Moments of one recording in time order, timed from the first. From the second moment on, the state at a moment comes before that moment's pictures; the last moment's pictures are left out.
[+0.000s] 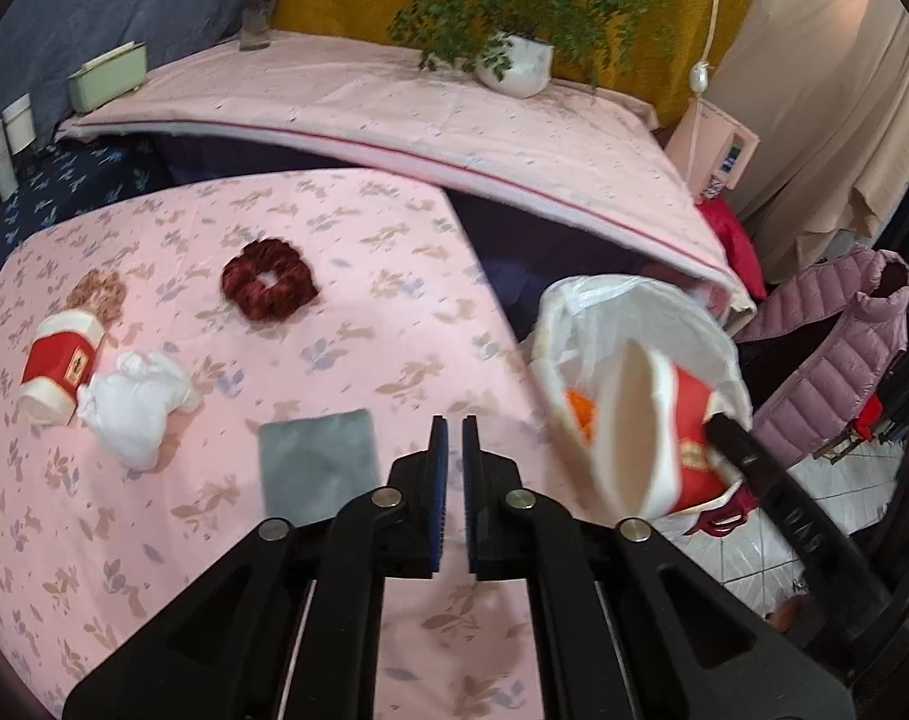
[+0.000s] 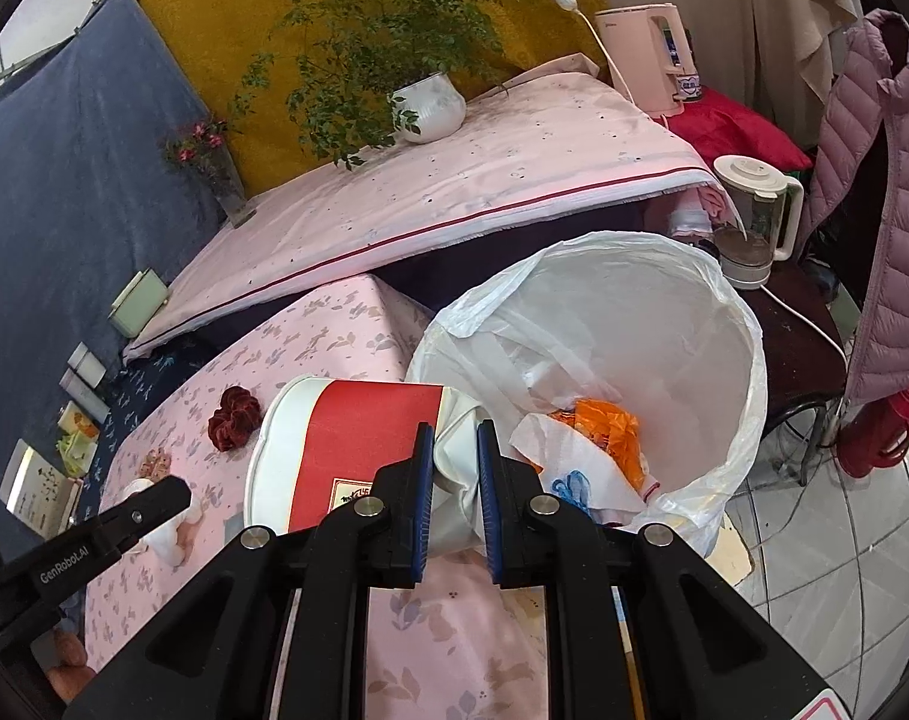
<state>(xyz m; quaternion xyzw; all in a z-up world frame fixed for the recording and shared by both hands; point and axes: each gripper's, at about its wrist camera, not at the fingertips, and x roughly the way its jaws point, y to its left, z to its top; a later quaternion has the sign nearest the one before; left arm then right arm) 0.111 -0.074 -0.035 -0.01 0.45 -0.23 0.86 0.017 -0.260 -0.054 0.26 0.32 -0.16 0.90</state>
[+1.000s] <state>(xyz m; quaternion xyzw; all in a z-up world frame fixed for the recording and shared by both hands) 0.117 -0.066 -0.122 0.03 0.51 -0.19 0.84 0.026 -0.246 -0.074 0.26 0.35 -0.14 0.89</state>
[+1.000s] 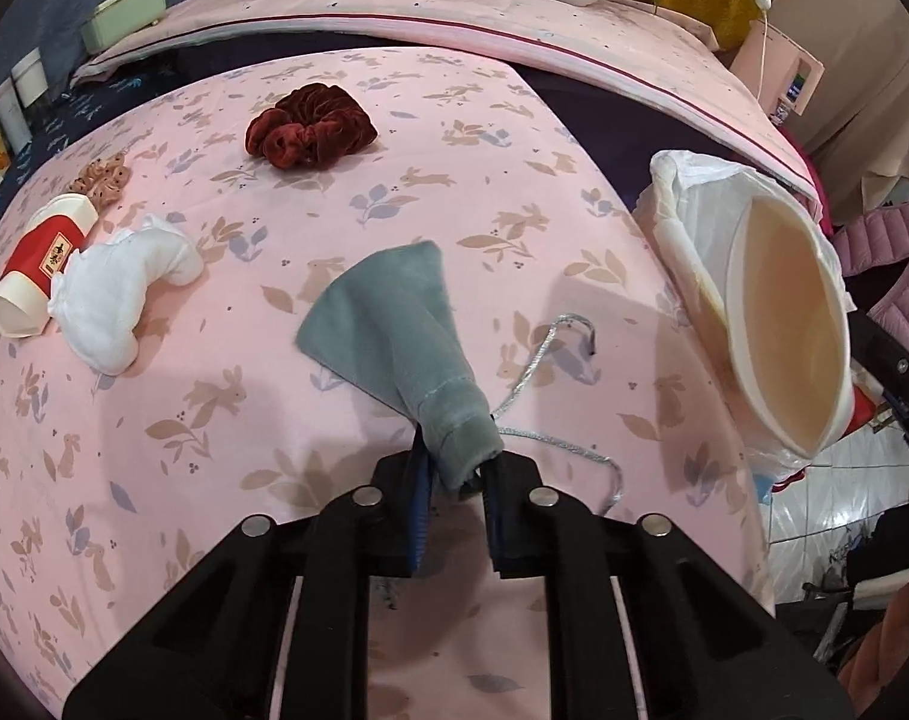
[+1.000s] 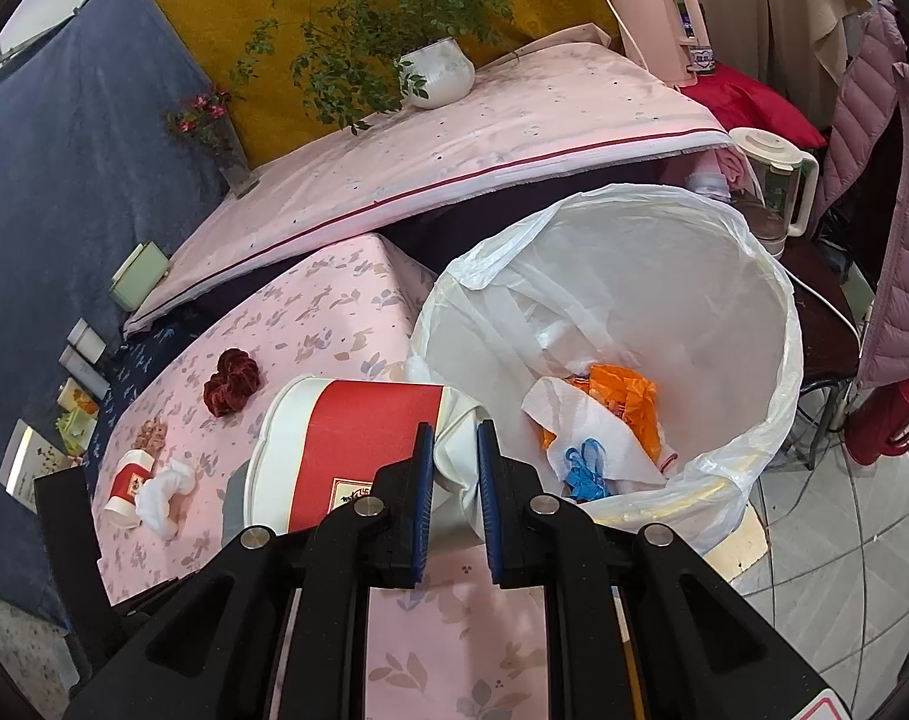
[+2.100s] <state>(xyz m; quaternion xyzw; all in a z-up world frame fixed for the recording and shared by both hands) 0.104 -0.227 -0.051 0.04 0.47 -0.38 0.80 0.004 -0.351 -0.070 0.24 0.34 -0.30 0.85</state>
